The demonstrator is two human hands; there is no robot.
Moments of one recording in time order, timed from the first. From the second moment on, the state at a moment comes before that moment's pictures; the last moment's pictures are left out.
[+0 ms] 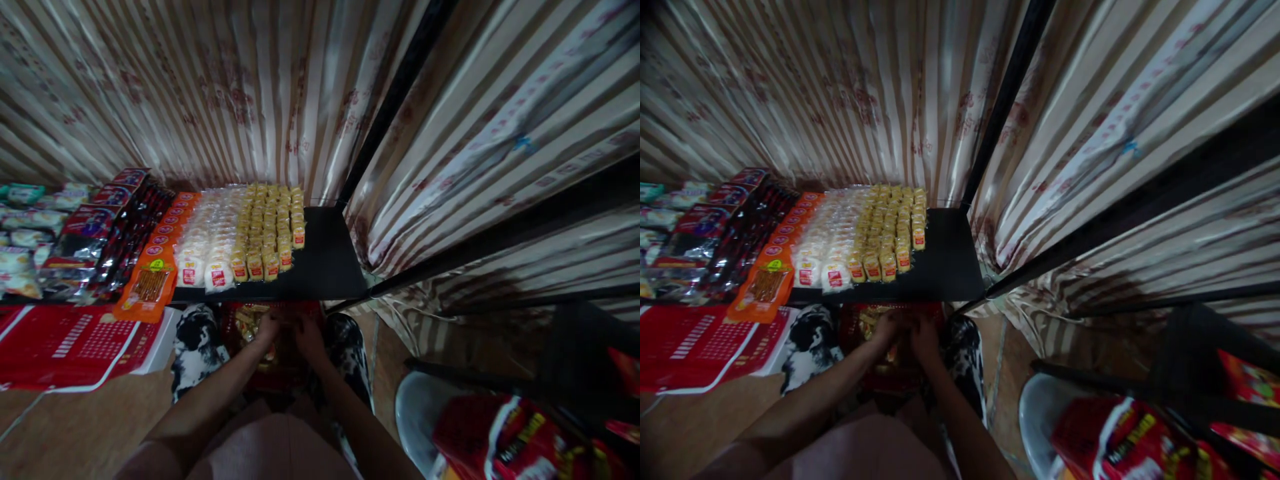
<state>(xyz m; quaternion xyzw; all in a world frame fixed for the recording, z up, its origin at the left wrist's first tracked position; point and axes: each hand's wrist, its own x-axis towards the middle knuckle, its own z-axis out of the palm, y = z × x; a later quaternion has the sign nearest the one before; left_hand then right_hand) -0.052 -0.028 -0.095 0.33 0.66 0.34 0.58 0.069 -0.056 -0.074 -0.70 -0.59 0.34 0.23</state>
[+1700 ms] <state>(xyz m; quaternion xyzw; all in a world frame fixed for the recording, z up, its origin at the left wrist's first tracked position) 0.004 -0.020 0.006 0.39 0.60 0.46 0.52 0.110 0.014 -0.010 -0.61 -0.49 0.40 0.48</state>
